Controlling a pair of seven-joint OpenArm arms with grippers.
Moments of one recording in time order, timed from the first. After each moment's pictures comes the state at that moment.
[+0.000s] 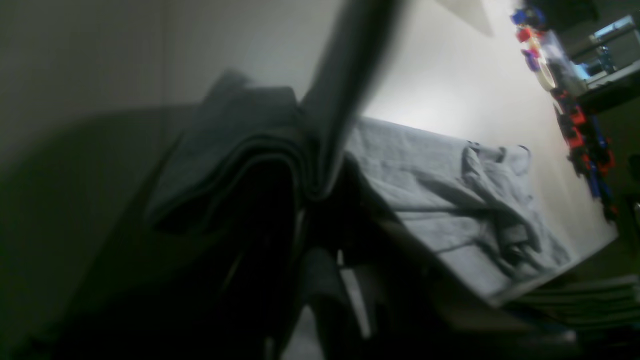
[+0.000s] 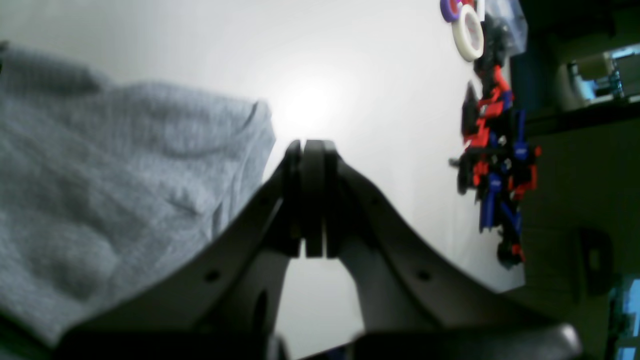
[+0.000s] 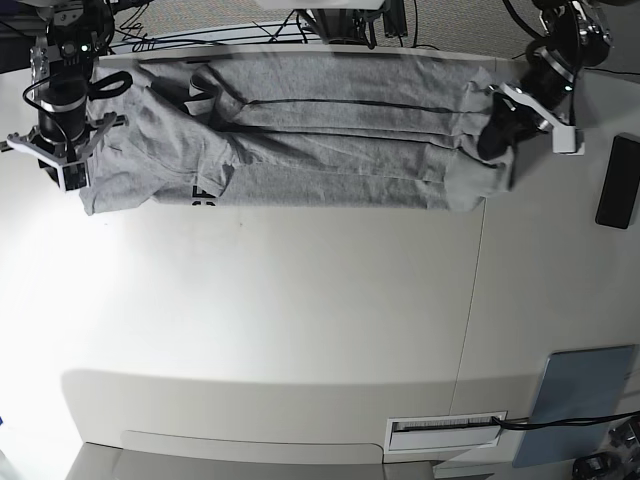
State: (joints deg) left arm 28.6 -4.3 -32.8 105.4 -59.6 -38.7 50.5; right arm -33.3 28.2 16.3 128.0 -9.1 1.6 -48.4
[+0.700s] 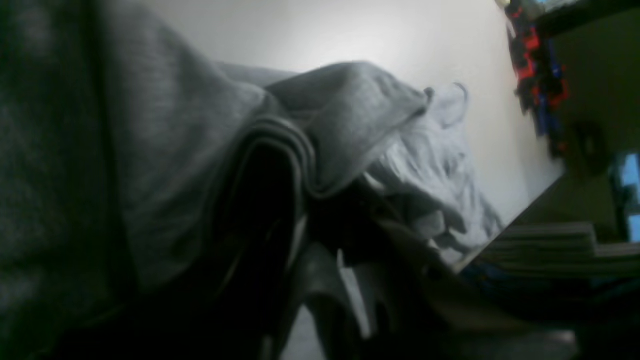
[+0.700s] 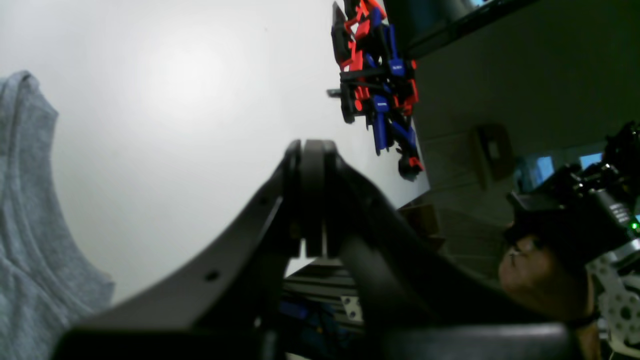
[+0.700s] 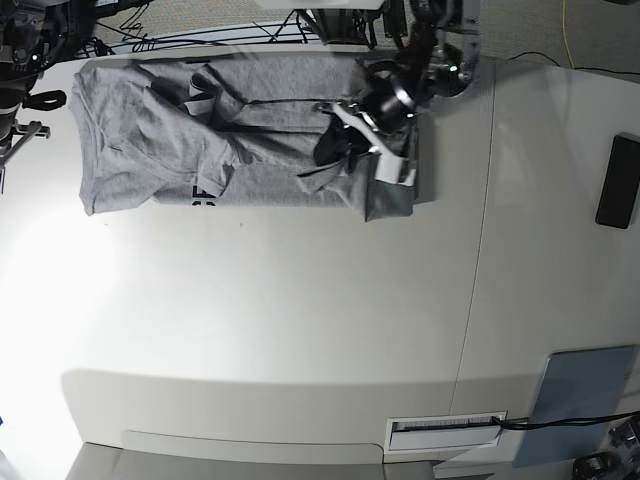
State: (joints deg) left arm 22.4 4.6 8.3 106.1 -34.0 -15.8 40.9; right arm -33.5 28.1 35.2 128.0 -10.0 2.1 -55.2
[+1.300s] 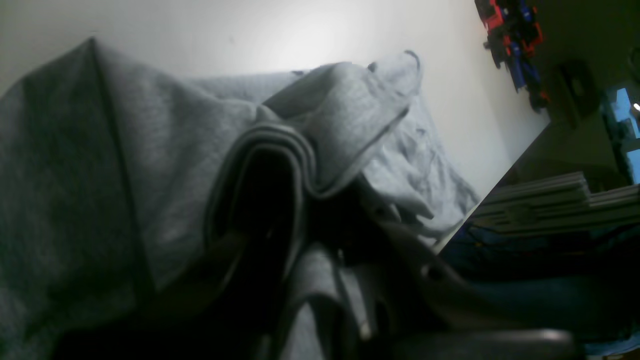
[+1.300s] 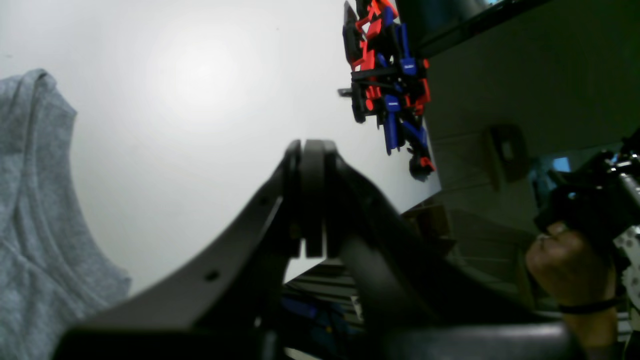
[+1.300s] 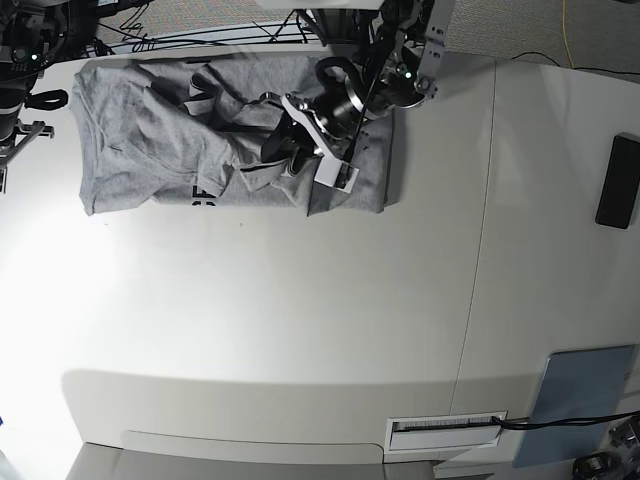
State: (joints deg) left arm 19.0 4.8 18.4 105.9 -30.1 -14.2 39.8; right arm -33.5 28.1 35.2 128.0 -7.3 2.1 -55.2
